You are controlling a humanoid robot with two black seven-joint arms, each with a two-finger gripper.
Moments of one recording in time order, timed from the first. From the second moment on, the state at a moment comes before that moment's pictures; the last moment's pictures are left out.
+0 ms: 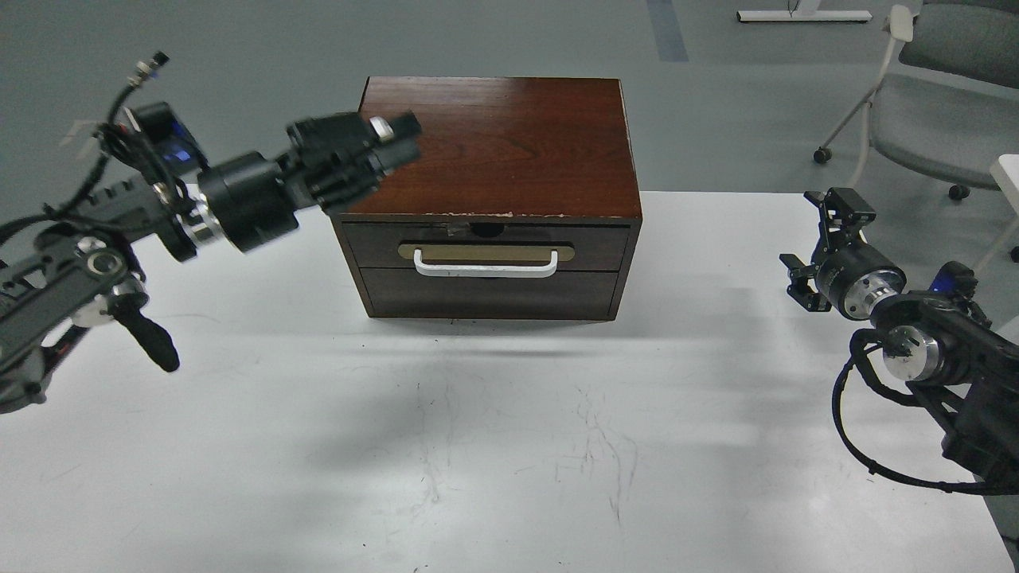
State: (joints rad) left arm -0.69 0.62 -0.92 -1.18 0.91 -0.49 -0.49; right arm 0.69 -0.45 0.59 0.68 -0.23 0.11 0.21
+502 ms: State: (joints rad) left arm -0.63 0.56 -0.92 -0.68 0.52 -0.40 -0.30; right arm 0.79 -0.36 0.59 0.75 -0.22 0.12 0.43
